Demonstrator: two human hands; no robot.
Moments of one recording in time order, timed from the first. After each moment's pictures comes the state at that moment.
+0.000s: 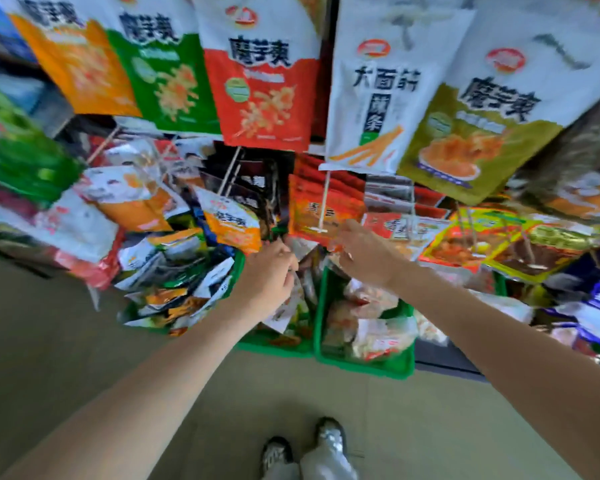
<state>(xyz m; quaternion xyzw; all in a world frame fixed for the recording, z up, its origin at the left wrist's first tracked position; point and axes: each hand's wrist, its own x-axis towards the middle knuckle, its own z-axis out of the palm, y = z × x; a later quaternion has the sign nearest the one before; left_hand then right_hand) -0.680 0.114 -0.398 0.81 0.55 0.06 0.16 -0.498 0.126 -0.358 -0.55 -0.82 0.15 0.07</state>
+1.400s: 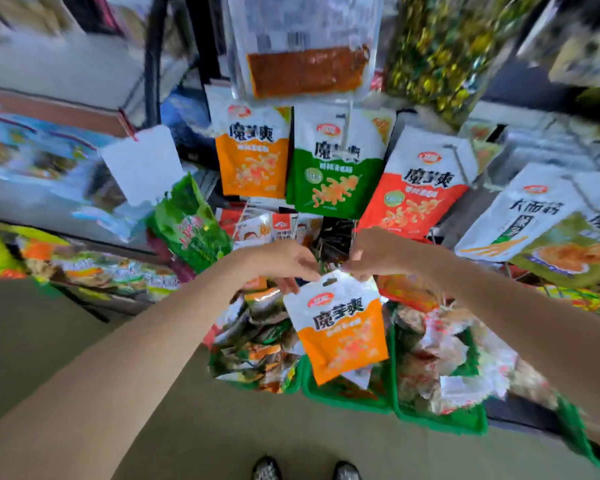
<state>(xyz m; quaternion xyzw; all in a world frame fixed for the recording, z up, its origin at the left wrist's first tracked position) -0.958 0.241 -0.238 0.68 0.49 -0.03 0.54 -0.772 0.232 -0.214 -0.58 -0.76 0.29 -0.11</state>
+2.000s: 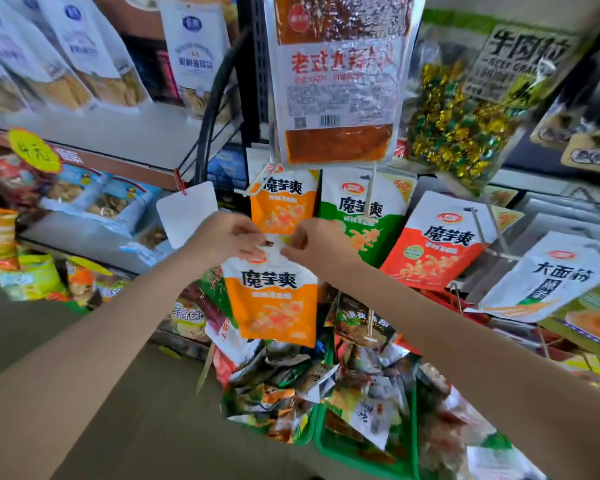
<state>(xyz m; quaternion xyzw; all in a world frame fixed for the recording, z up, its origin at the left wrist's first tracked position) -1.053 0.264 -0.170 0.58 0.57 0.34 0.47 -0.877 0.260 -0.159 -0.54 -0.80 0.21 0.18</state>
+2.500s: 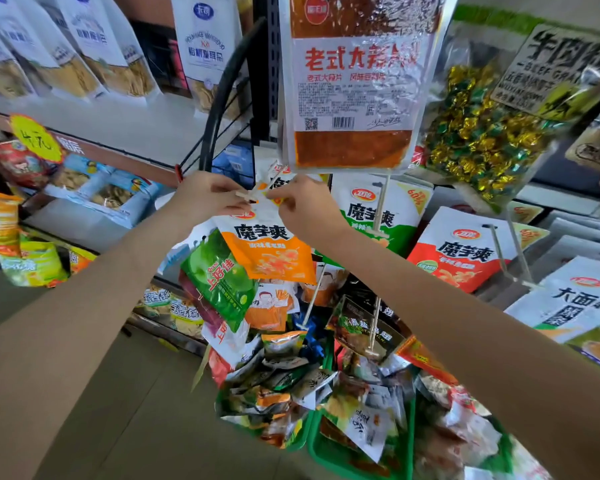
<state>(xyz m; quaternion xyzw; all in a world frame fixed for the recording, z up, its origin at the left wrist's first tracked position) -1.072 0.308 -0.146 0.54 0.58 0.43 0.44 -0.901 0.313 -0.140 -0.48 -0.83 0.18 0.23</state>
